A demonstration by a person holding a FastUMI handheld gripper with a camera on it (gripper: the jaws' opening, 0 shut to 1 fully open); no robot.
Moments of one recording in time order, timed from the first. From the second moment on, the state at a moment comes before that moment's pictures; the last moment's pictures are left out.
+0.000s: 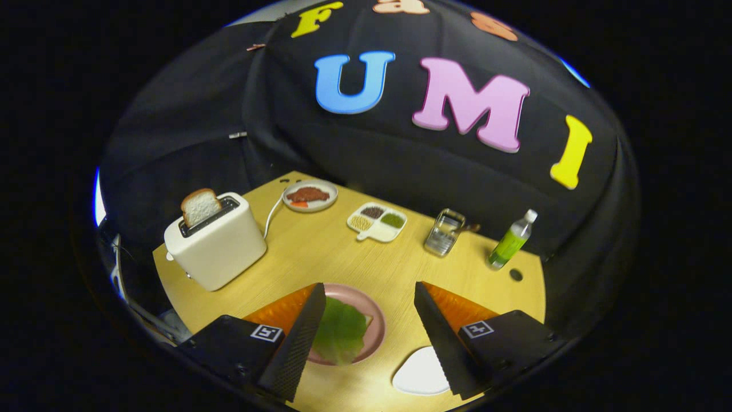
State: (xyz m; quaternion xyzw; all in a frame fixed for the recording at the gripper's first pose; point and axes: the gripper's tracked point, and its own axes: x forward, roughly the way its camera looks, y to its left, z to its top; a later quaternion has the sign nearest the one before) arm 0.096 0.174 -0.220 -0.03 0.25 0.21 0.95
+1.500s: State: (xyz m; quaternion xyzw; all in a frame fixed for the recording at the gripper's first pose) arm 0.070 0.546 -0.131 0.01 0.29 0.32 0.90
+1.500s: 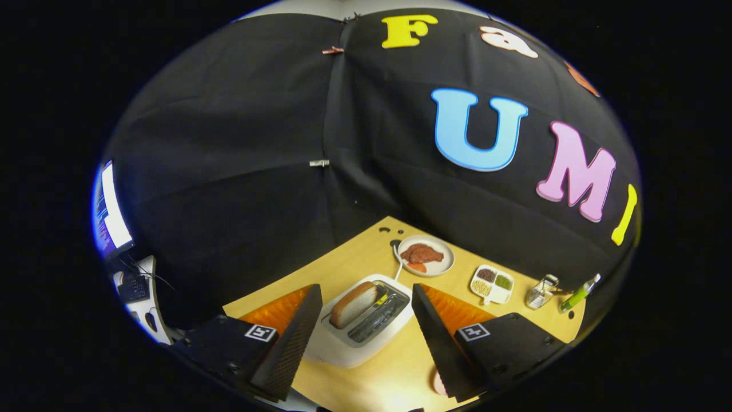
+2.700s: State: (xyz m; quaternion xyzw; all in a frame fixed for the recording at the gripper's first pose) arm 0.099 0.594 -0.244 0.05 0.44 0.18 0.88
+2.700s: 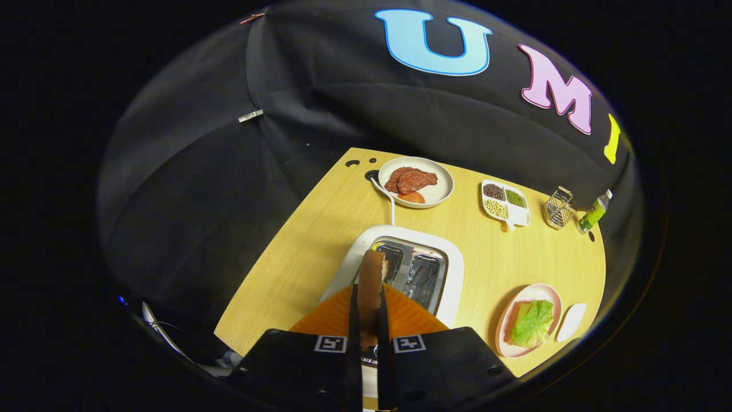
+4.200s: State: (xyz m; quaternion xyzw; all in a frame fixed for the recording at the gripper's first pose) arm 0.091 0.262 -0.254 0.18 0.39 0.08 0.90
